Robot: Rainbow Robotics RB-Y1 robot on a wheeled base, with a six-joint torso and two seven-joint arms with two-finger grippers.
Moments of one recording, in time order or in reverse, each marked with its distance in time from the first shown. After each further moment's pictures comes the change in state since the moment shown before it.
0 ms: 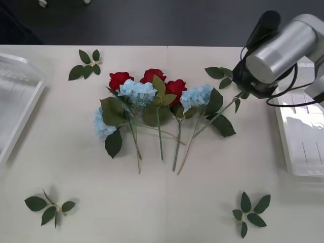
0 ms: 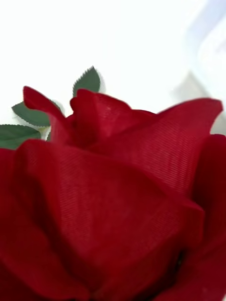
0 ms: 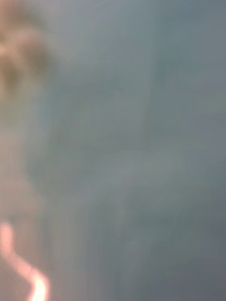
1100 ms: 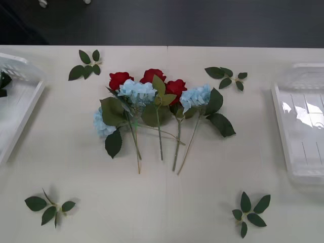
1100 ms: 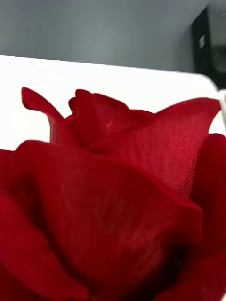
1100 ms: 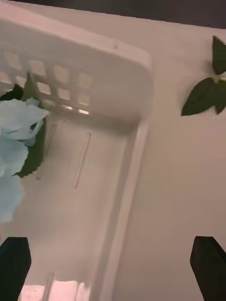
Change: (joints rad) right arm 0.539 -0.443 -0.417 -0.167 0.080 -0.395 0.788; left arm -0.001 0.000 -0.063 -0.123 0.269 0.208 0.094
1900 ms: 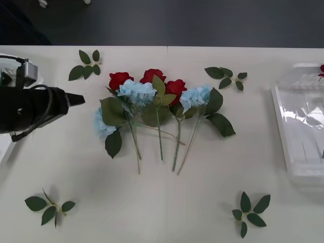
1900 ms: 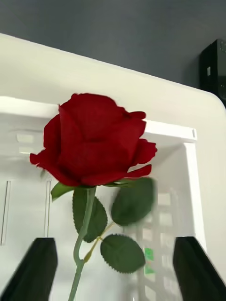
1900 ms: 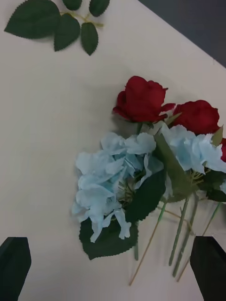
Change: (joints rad) right arm 0.059 -0.020 0.099 0.038 0.072 -0.211 0.014; left arm 0.156 -0.427 -0.126 -0.838 -0.299 0.339 0.785
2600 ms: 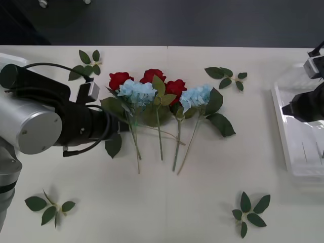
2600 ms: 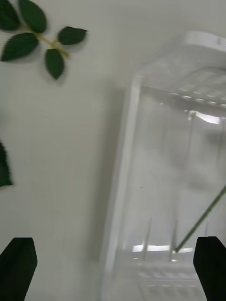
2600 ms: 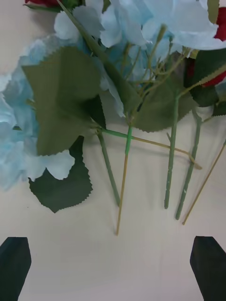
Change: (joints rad) right arm 0.000 0.114 -0.107 -0.538 -0.254 0.617 0.000; left arm -0.063 0.018 -0.420 -0.060 -0.179 0.088 0.126
